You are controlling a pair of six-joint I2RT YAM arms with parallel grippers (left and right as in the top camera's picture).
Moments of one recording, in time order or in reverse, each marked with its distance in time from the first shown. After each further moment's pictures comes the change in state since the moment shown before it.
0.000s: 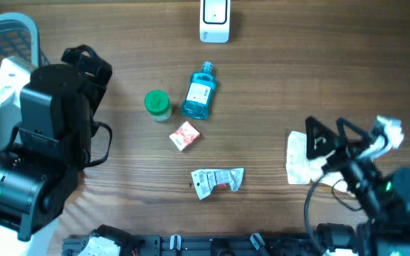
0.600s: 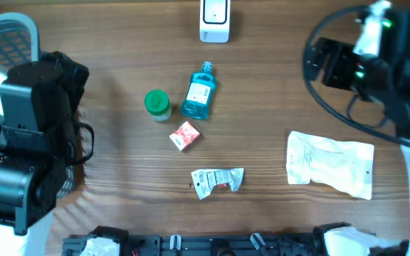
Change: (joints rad) left arm 0.149 0.001 -0.004 -0.037 -0.007 0.077; right arm 0.266 0.939 1.189 -0.813 0.391 -0.150
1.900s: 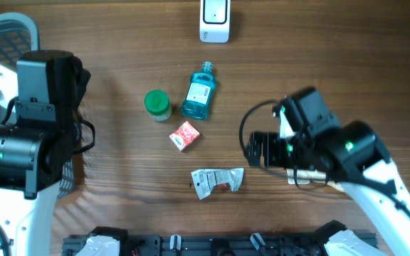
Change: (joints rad) left arm 0.047 0.086 -0.001 -0.104 -0.017 0.004; right arm 0.320 -0.238 -0.718 0.060 -0.212 0.213
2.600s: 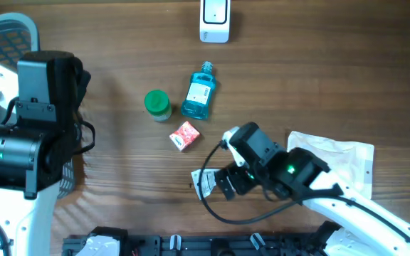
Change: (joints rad) left arm 0.000 0.000 0.000 -0.010 -0.001 0.000; right arm 0.301 0.060 -0.294 0.449 0.088 -0.309
